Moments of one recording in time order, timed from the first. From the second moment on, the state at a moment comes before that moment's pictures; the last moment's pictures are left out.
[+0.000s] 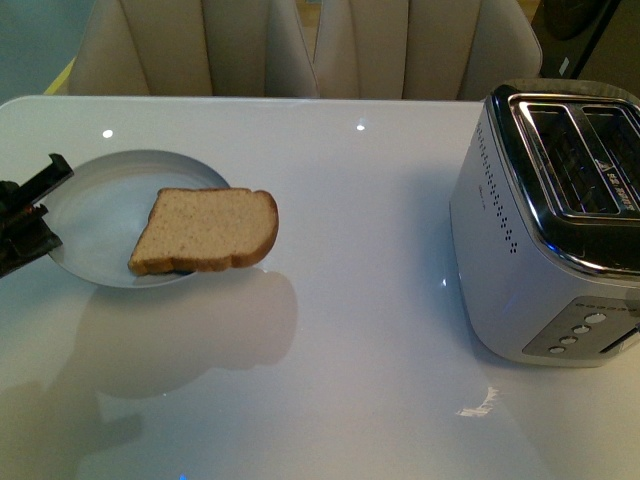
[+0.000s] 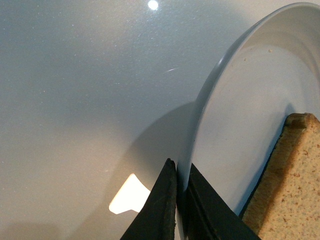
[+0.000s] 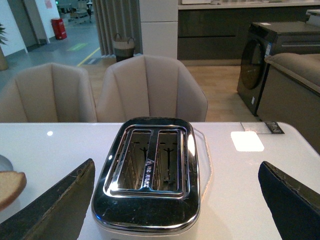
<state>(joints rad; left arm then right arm) 0.07 2.08 0.82 0.33 0.10 -0.58 0.00 0.01 0.02 0.00 0.00 0.00</state>
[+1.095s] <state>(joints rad) -0.25 1.63 0.98 -0.08 0.08 -0.91 0.00 0.01 0.02 0.00 0.00 0.00</state>
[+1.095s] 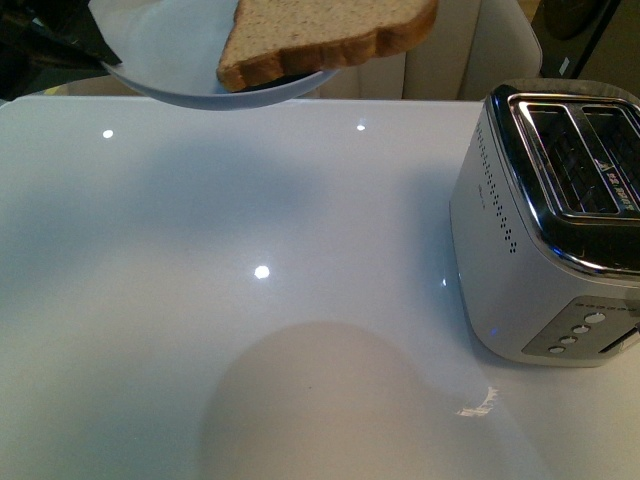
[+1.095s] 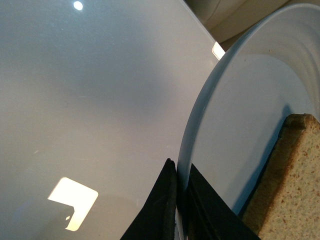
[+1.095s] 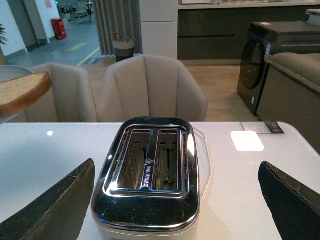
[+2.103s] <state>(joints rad) -0.41 1.58 1.01 -0.12 0.08 -0.98 0.00 0.01 0.02 0.00 0.00 0.00</state>
